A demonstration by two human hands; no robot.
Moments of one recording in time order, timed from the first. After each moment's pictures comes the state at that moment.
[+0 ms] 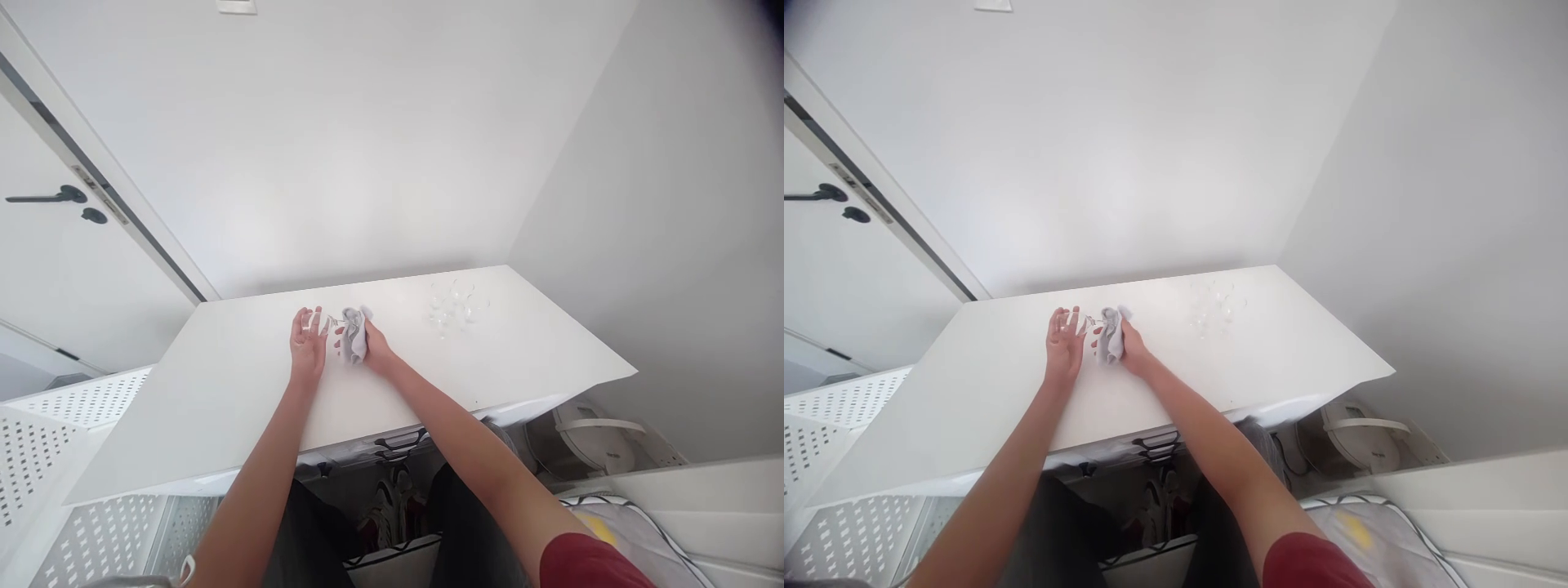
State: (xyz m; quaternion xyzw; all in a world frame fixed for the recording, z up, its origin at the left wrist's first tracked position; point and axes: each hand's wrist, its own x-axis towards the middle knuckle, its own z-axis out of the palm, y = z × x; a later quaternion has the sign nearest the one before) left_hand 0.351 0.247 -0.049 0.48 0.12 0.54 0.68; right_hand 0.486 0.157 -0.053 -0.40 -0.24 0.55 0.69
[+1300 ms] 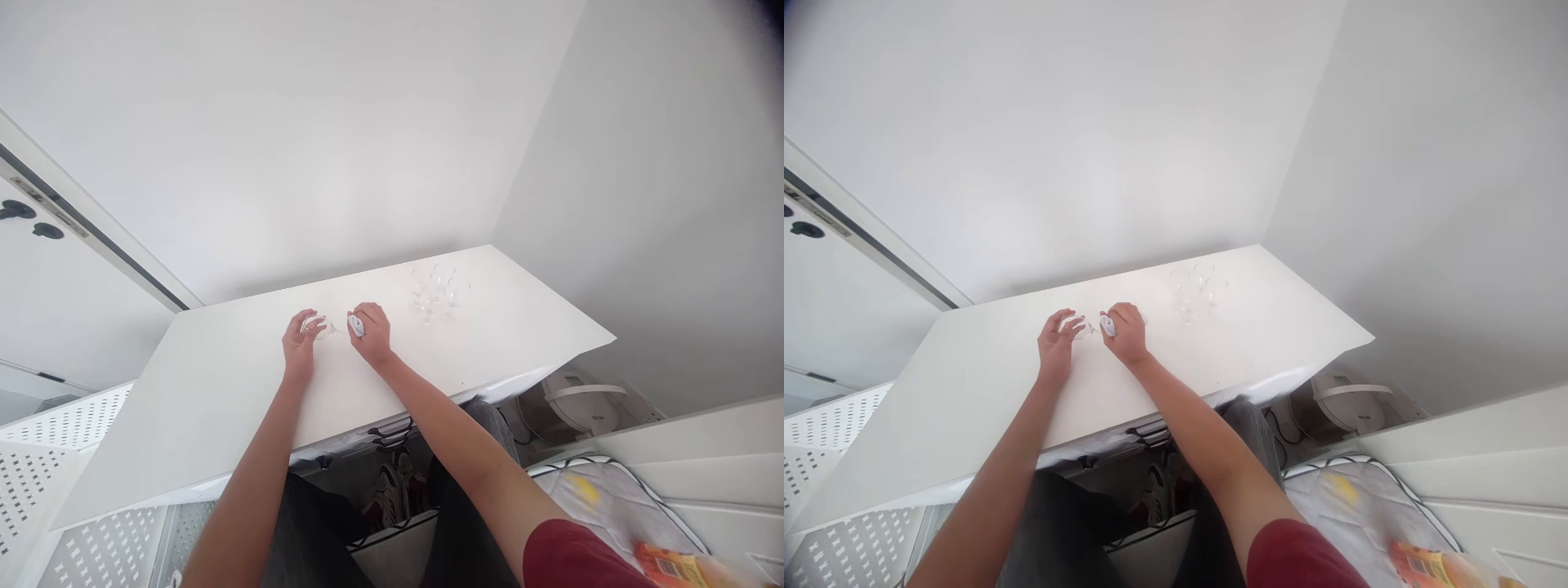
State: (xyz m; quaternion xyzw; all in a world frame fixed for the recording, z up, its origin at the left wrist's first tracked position) left_hand 0.358 0.234 -0.050 0.63 0.18 0.47 0.60; right_hand 0.494 0.128 -0.046 -0.69 -0.49 -0.17 0.50
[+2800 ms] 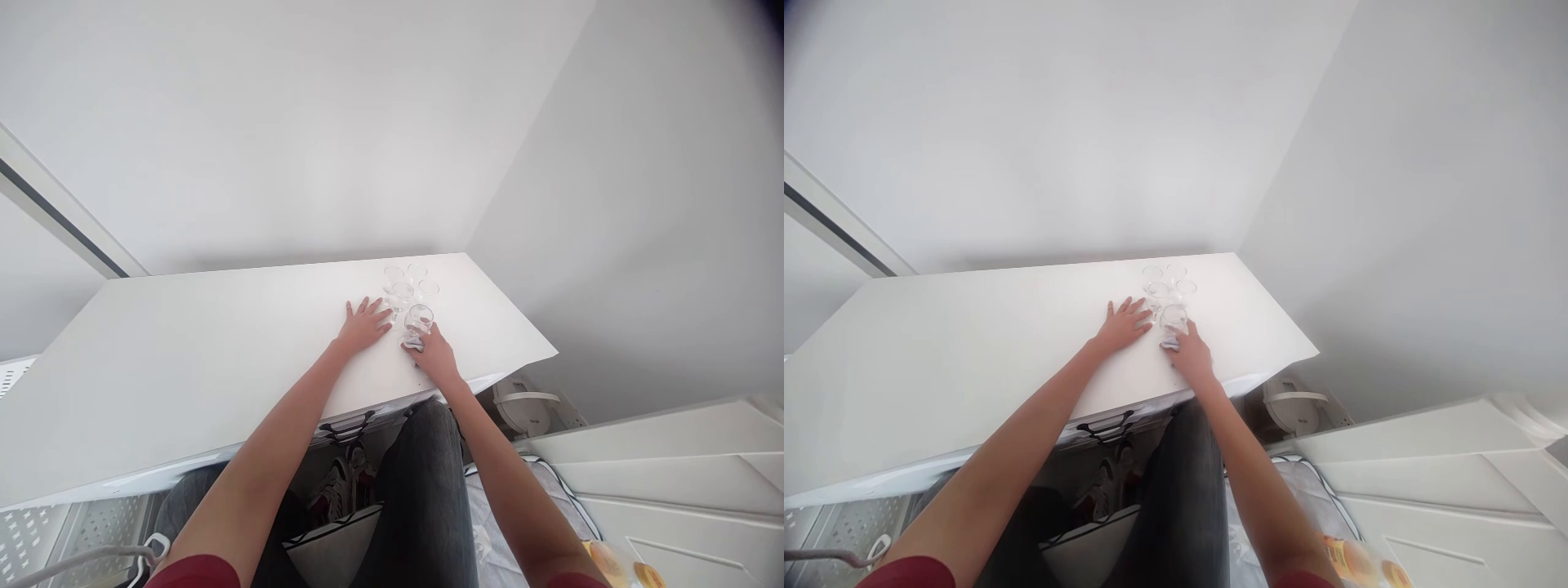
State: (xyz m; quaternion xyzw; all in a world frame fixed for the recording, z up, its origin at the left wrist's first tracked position) left_hand 0.526 0.145 -0.073 0.98 0.14 0.05 0.16; right_hand 0.612 -0.069 -0.058 -0.90 -0.38 0.04 0.20
